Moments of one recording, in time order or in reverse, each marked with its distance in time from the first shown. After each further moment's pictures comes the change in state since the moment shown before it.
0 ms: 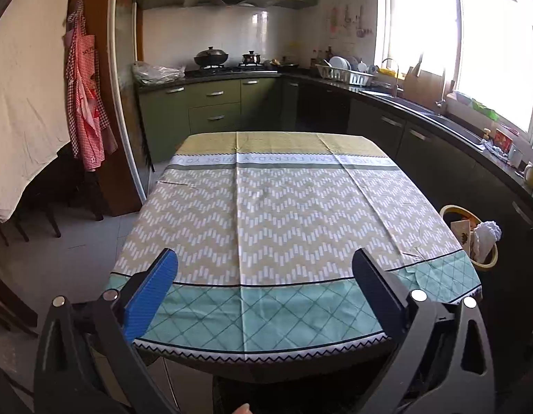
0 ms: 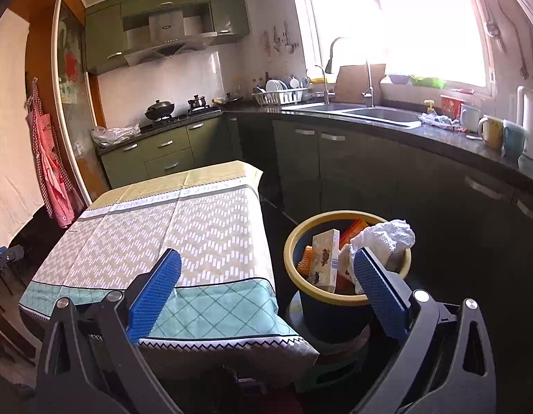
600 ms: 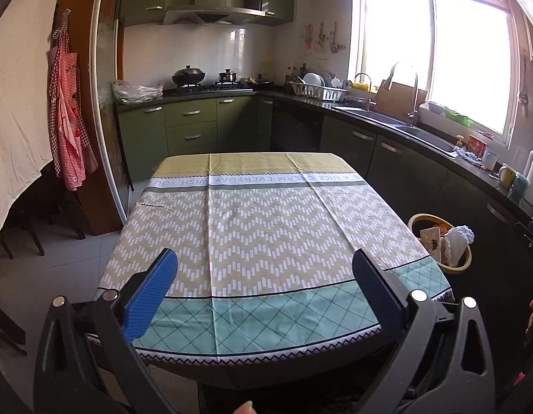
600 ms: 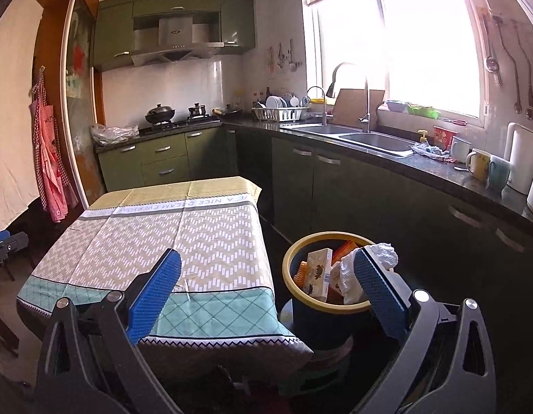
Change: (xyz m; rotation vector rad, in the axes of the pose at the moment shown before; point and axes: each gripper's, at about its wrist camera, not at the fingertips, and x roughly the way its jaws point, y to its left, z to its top) left arm -0.032 -0.027 0.008 0.048 -0.066 -0.098; right arm -0.046 0.026 0.014 -0.065 -0.047 -0.047
